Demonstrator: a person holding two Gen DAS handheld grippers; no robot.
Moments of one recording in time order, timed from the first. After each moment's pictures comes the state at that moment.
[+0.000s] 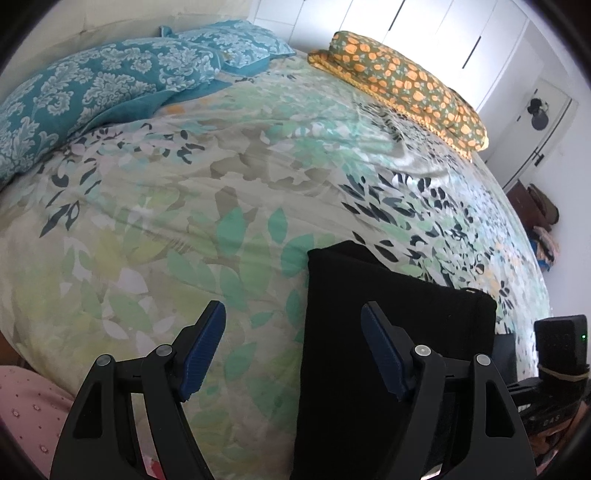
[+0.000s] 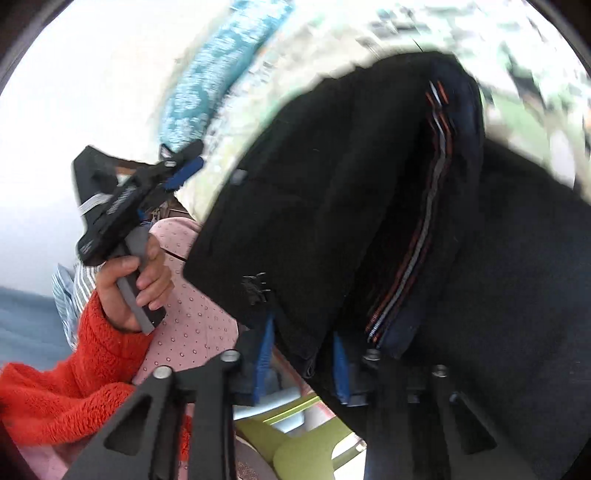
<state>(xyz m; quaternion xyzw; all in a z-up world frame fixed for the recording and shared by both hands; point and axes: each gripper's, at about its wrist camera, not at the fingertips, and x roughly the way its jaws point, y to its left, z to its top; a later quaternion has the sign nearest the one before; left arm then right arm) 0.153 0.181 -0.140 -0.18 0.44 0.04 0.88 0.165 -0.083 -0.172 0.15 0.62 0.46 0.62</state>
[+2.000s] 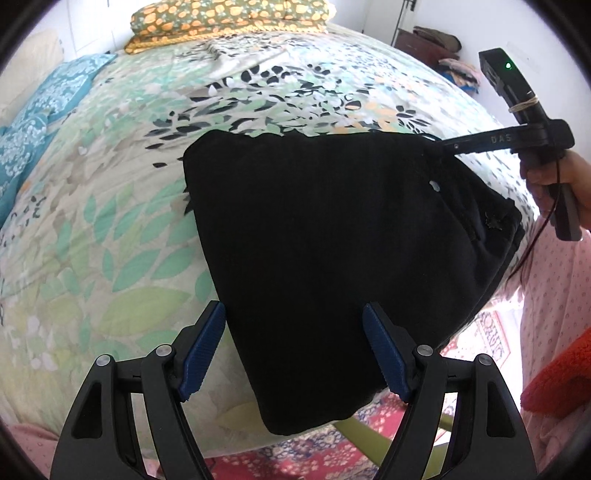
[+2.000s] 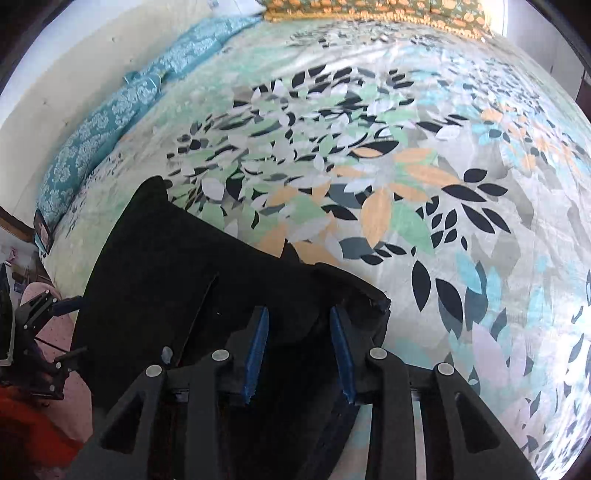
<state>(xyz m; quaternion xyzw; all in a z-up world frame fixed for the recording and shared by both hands) 0.114 0.007 -0.156 0.07 0.52 -0.18 0.83 0.212 -0.242 -0.149 0.04 0.56 0.19 0.81</state>
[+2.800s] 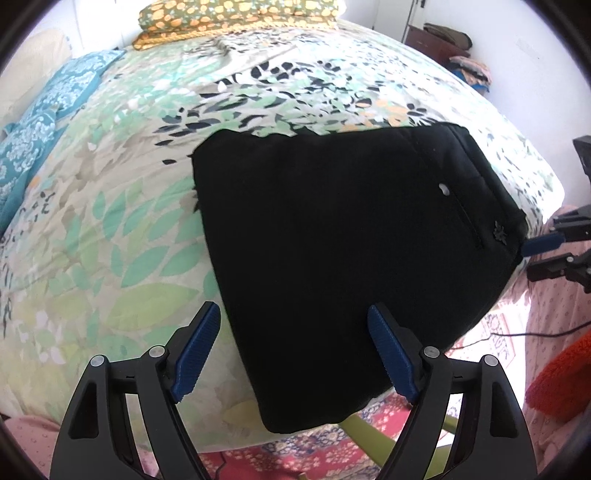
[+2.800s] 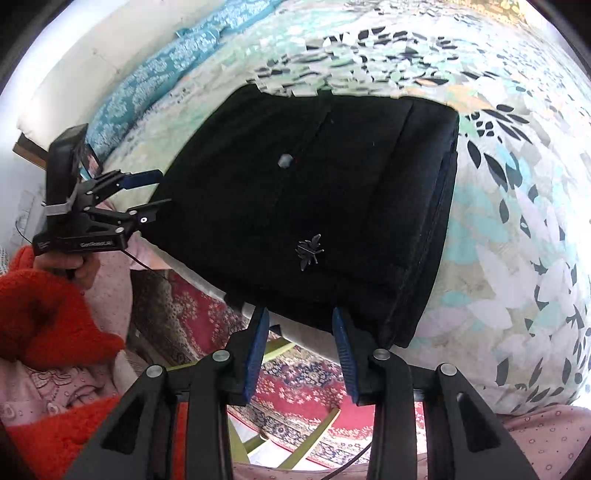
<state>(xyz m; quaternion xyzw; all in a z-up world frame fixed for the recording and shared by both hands) 0.118 0.006 -0.153 0.07 0.53 -0.15 0.83 0.087 -0.229 -0.139 0.02 0.60 0.27 0.75</state>
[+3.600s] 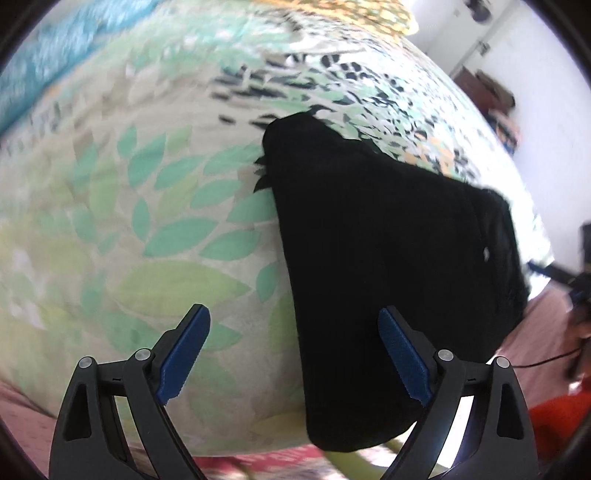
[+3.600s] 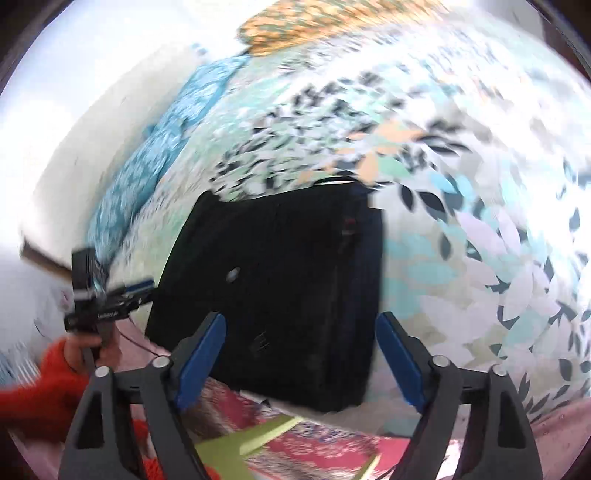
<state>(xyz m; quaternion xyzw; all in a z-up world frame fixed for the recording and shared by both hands) 0.158 0.079 -0.178 -0.12 0.58 -0.12 0.79 0.139 -0.301 -0.153 0.21 0.56 0.20 0.77</state>
